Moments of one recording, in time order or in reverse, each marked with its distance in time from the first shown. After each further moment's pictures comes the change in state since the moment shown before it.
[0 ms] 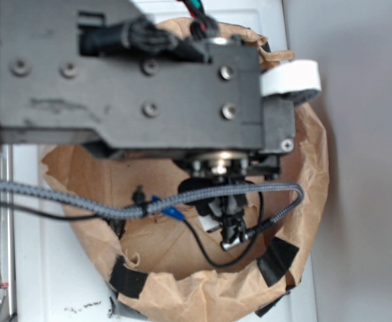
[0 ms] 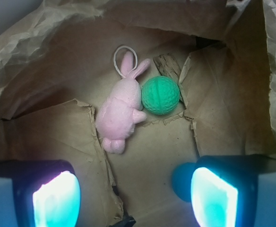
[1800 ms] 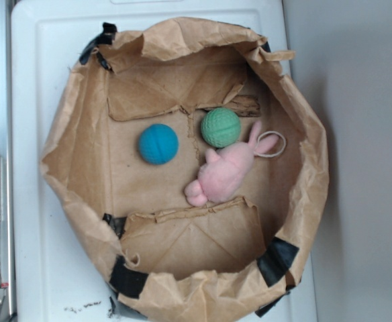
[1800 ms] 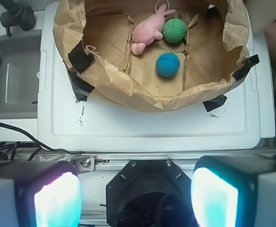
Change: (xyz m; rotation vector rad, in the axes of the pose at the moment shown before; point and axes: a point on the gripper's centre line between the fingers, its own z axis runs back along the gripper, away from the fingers) arm -0.143 0.036 0.106 -0.060 -0.013 -0.385
